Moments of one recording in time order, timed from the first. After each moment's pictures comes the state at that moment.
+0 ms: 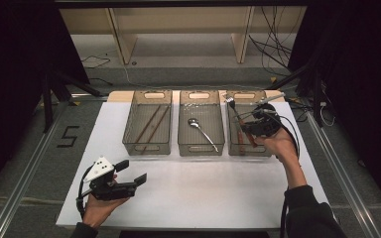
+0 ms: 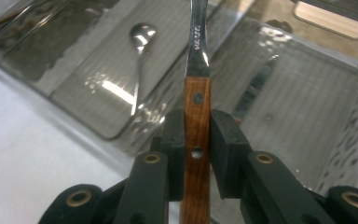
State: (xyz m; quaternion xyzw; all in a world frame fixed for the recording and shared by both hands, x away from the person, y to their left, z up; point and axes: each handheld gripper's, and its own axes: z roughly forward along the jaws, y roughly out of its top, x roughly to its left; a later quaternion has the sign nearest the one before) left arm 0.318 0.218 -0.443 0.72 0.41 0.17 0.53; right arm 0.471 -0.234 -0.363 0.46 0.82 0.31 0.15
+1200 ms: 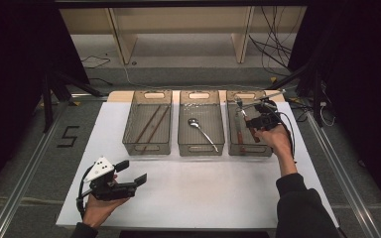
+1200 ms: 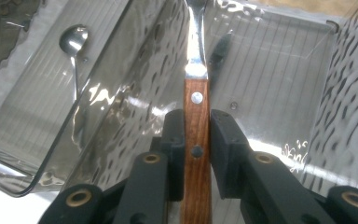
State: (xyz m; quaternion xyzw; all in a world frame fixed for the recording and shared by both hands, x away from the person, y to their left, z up) left arm 0.318 0.218 -0.443 0.72 0.41 0.17 0.53; right arm 0.511 -0.248 -0.390 0.56 0.77 0.28 0.14
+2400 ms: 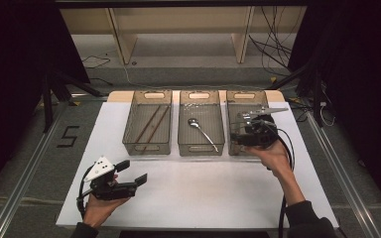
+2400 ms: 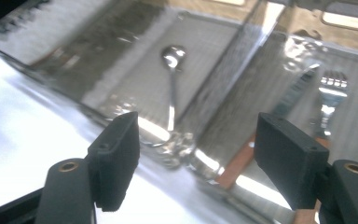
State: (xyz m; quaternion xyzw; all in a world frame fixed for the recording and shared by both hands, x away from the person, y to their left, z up) left arm 0.319 0.216 -0.442 0.72 0.41 0.17 0.53; right arm 0.437 -0.224 -0.380 0.46 0.78 0.40 0.14
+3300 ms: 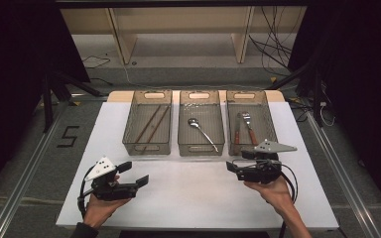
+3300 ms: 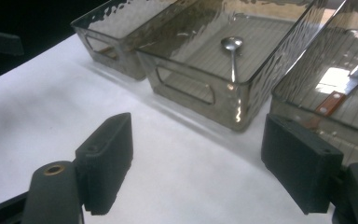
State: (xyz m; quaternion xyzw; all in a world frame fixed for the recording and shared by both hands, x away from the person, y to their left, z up) left arm 0.319 0.215 -0.444 0.73 0.40 0.15 0.53; right arm 0.353 -0.223 -0.413 0.41 0.77 0.47 0.13
